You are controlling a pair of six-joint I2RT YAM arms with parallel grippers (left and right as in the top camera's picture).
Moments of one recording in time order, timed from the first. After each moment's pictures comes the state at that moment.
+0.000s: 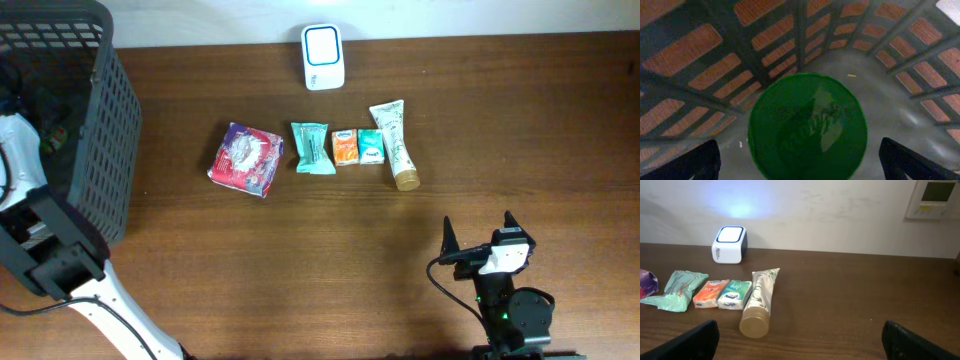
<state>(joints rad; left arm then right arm) 0.54 2.33 2.07 -0.66 -0.14 -0.28 0.02 0.01 0.01 -0.08 -0.02 -0.03</state>
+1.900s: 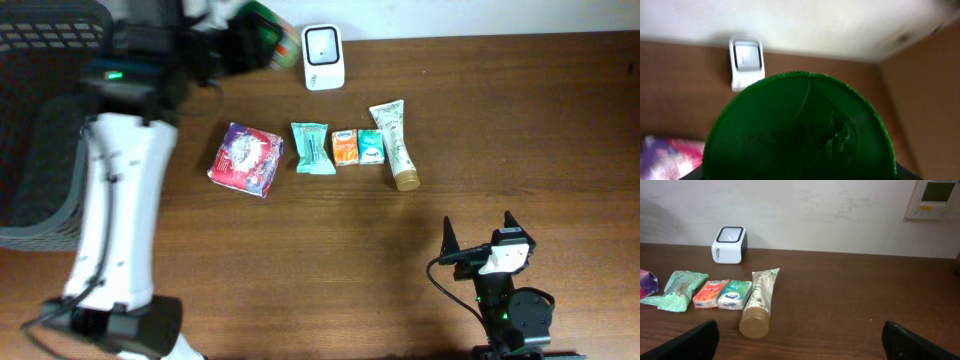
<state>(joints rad) -0.20 1.80 2.14 -0.98 0.40 -0.39 0.02 0.01 0.01 -0.08 -0.02 -0.03</state>
